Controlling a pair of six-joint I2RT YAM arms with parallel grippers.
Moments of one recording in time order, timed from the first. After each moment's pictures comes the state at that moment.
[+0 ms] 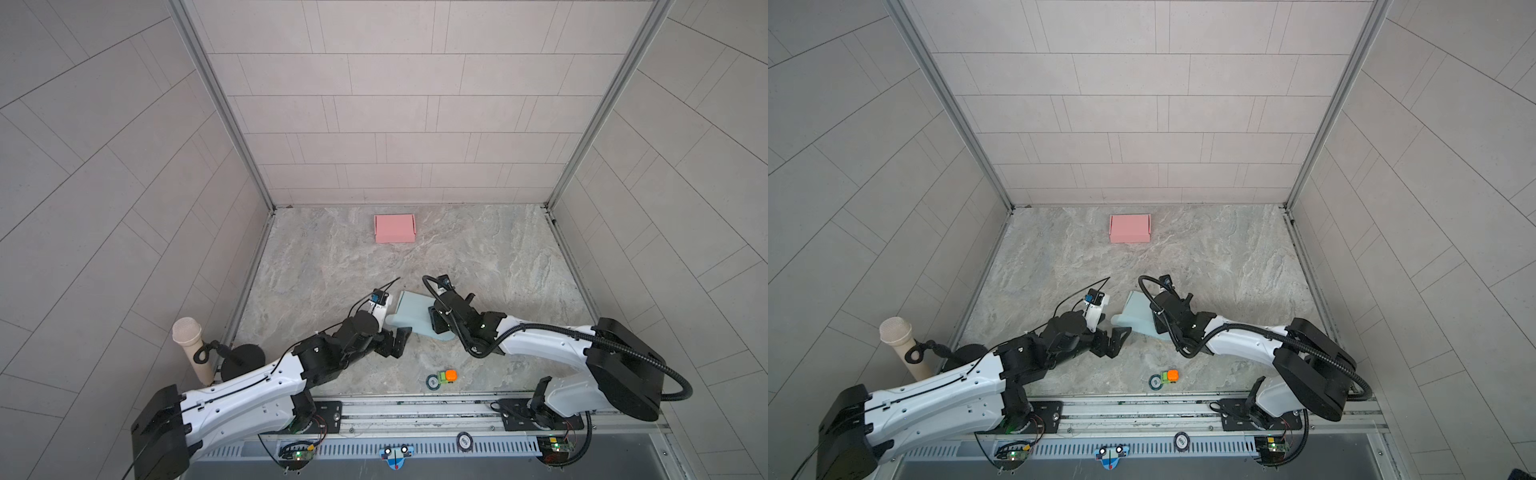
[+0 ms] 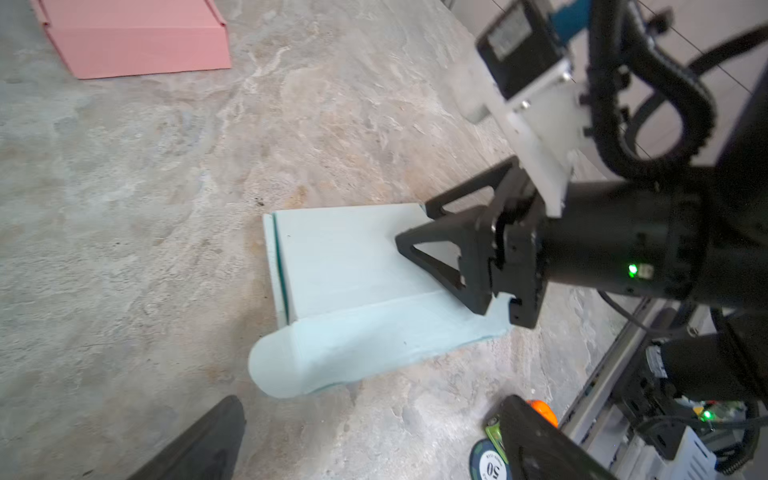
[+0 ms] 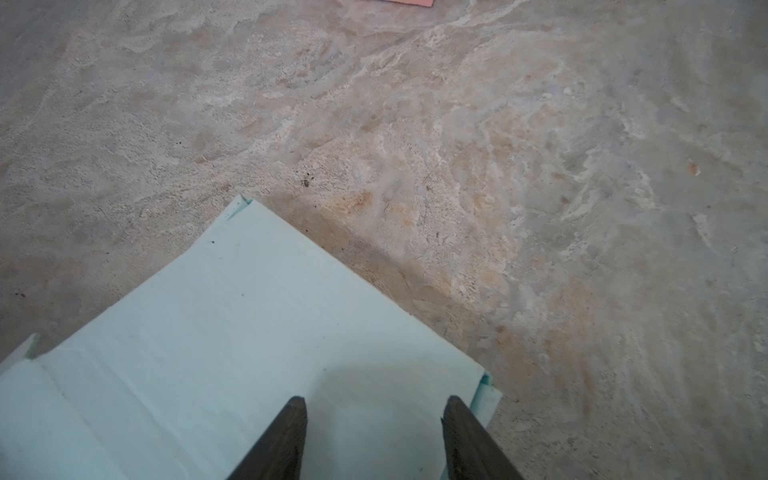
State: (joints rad) left arm -0.94 0.88 0.48 -0.18 -0.16 -0.48; right arm 0.87 1.42 0.66 -0.06 0.36 0.49
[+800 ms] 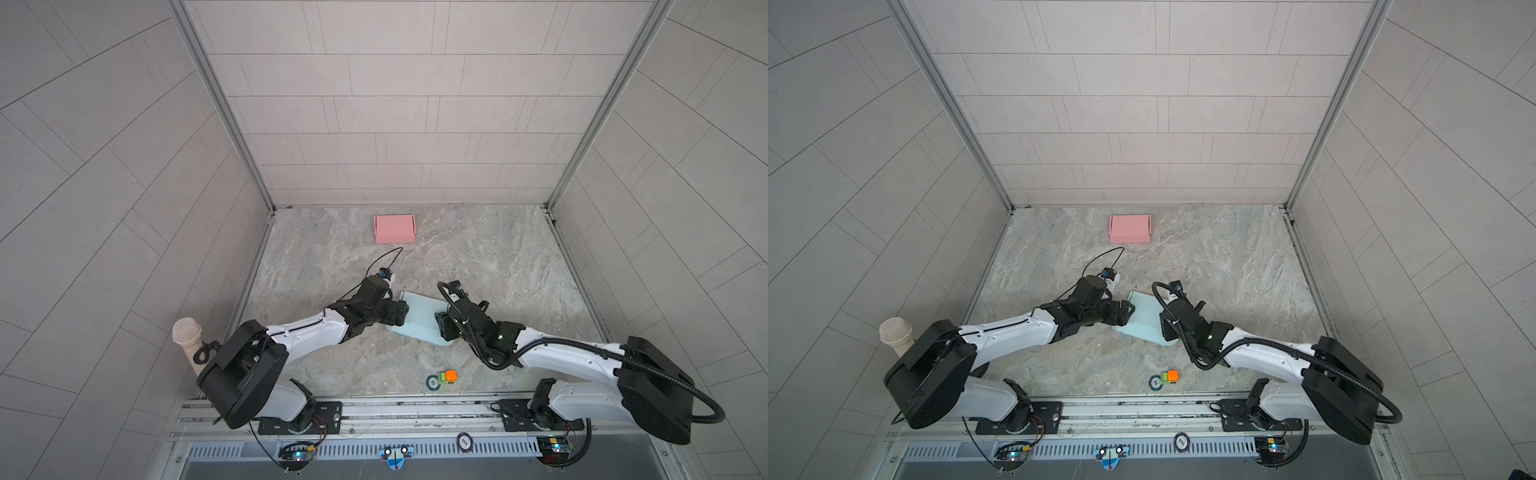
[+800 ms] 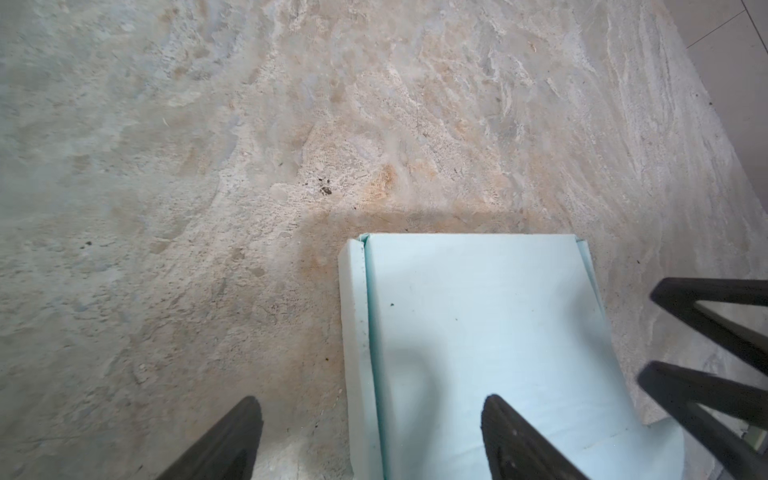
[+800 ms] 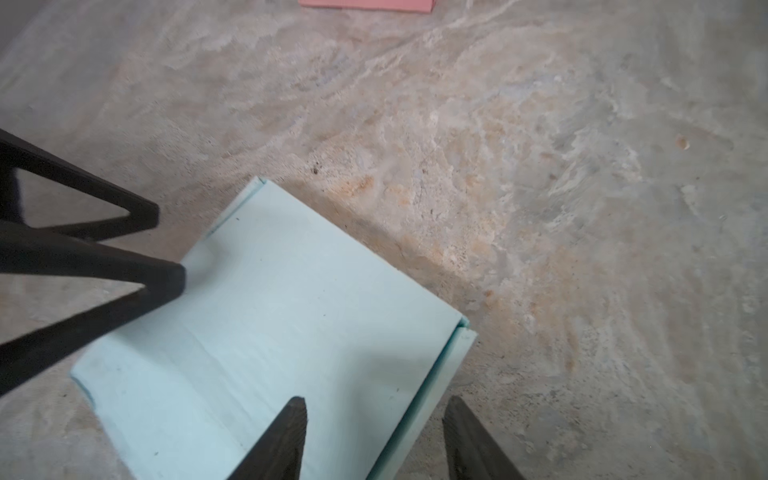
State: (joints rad) left arm -0.67 1.42 0.63 -0.01 0.09 -0.43; right arm 0.87 1.20 0.54 -0.06 0.32 0.50
